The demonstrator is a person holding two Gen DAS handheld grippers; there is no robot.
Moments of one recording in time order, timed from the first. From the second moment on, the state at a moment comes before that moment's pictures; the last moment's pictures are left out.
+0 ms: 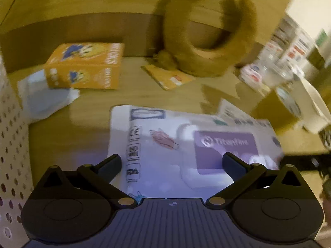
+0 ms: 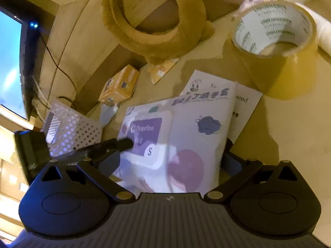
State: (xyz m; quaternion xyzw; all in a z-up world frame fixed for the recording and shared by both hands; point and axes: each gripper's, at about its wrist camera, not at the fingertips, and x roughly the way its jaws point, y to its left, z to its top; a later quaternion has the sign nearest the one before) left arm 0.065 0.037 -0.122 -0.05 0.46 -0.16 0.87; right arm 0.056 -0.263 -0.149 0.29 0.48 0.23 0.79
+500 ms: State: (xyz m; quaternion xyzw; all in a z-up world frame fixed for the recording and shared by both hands) left arm 0.041 0.030 -0.098 0.00 0.41 -0.12 0.91; right arm 0.044 -0.255 -0.135 0.24 0.45 0.21 0.84
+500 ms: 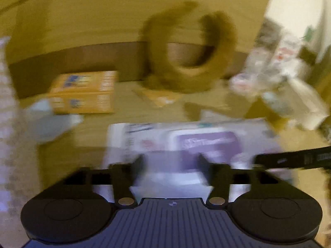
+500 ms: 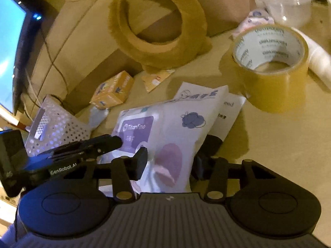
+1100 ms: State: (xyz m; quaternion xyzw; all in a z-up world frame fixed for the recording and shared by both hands) left arm 0.062 0.035 -0.128 -0.04 0.42 -0.12 0.90; right arm 0.068 -0.235 -0.146 0.24 0.45 0.21 0.84
